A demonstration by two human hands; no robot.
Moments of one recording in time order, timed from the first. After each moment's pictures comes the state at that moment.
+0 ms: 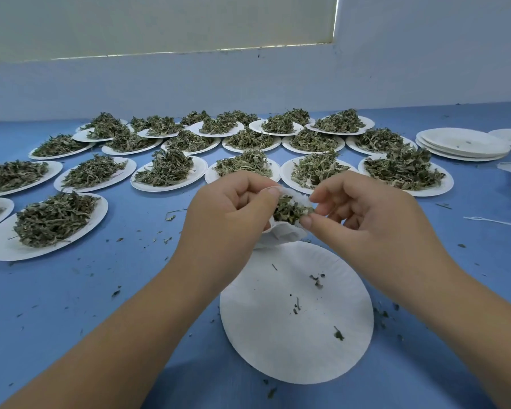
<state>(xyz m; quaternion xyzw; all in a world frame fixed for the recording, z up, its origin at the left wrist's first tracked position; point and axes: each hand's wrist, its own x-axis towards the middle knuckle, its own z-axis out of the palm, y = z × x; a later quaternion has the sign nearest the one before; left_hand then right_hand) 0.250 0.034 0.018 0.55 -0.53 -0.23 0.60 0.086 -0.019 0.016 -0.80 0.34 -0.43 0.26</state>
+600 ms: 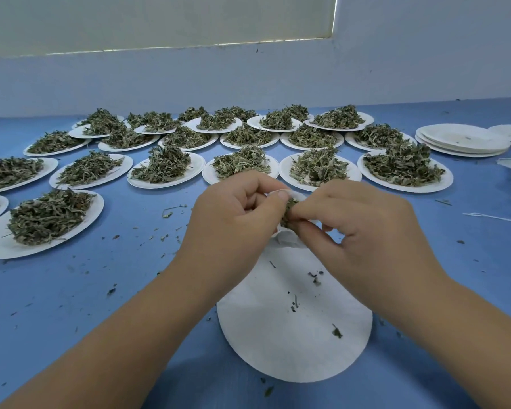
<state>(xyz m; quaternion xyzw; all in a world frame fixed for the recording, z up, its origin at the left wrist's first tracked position) 0.243 0.037 0.018 0.55 -0.58 -0.19 0.57 0.091 -0.011 0.011 -0.87 0.24 -0.44 -0.01</state>
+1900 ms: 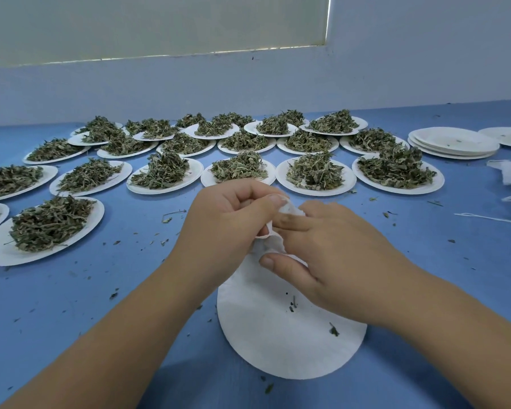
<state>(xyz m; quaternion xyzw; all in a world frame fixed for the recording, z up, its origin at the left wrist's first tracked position) 0.248 0.038 0.024 0.54 -0.52 -0.30 0.59 0.097 -0.004 0.015 -0.95 0.21 -0.21 -0.05</state>
